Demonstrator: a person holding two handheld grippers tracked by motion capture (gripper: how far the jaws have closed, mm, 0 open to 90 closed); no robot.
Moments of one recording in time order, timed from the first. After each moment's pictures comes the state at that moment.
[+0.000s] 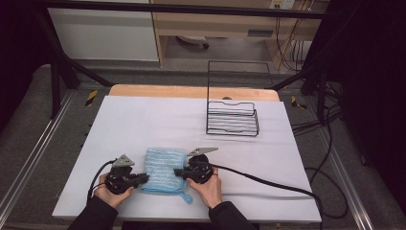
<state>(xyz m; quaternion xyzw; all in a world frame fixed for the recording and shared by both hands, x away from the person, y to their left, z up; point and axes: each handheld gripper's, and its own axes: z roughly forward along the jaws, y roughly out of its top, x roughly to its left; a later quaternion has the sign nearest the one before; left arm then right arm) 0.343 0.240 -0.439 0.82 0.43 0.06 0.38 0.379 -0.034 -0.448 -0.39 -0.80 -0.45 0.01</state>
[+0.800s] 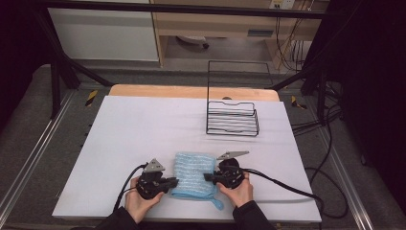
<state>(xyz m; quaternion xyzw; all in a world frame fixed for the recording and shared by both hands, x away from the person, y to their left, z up) 0.334 0.155 -0.446 0.82 0.39 0.05 0.41 0.359 -0.119 -0.437 -0.43 -0.81 -0.40 -0.01</state>
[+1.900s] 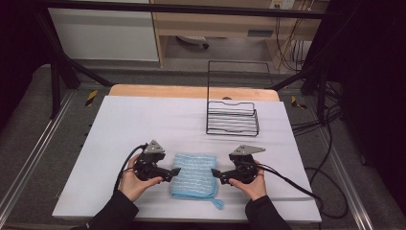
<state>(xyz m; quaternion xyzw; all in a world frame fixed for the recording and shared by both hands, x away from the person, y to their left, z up) 0.381 0.157 -0.412 0.84 0.36 0.09 0.39 0.373 -0.158 -0.430 -0.39 -0.80 -0.45 -0.09</state>
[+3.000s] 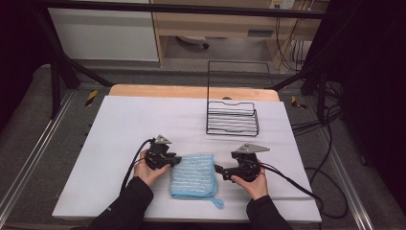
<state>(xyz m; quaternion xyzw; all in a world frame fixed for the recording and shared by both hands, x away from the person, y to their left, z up) 0.420 0.147 -0.445 0.83 0.42 0.07 0.36 0.379 -0.166 -0.431 -0.41 -0.78 -0.46 -0.11</state>
